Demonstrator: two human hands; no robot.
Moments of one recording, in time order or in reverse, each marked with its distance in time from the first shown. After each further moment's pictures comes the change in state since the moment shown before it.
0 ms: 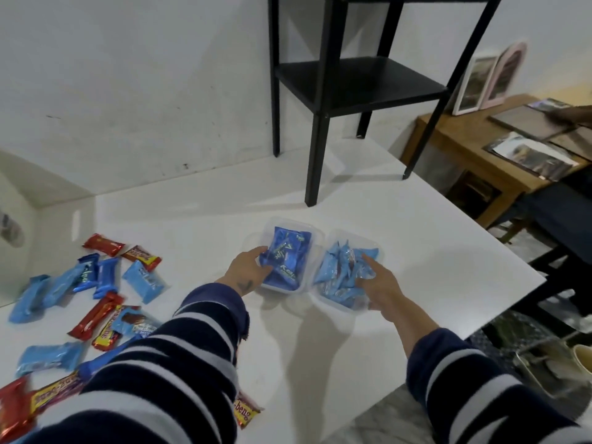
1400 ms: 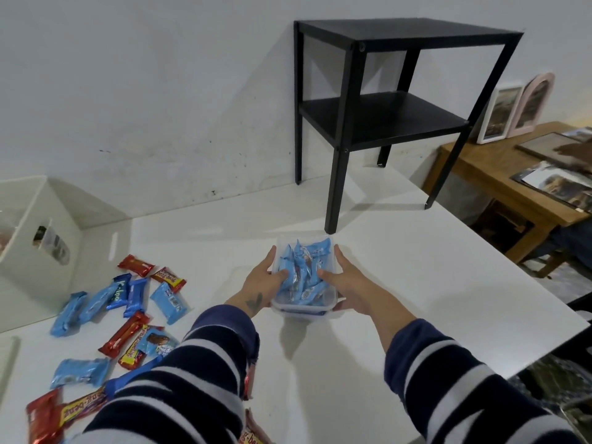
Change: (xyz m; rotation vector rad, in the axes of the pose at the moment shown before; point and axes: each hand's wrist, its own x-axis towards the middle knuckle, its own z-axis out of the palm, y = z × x) left_hand -0.008 0.023 -0.023 -0.502 0.040 -0.142; right_hand -0.004 -0.078 0.061 -0.051 -0.376 -0.057
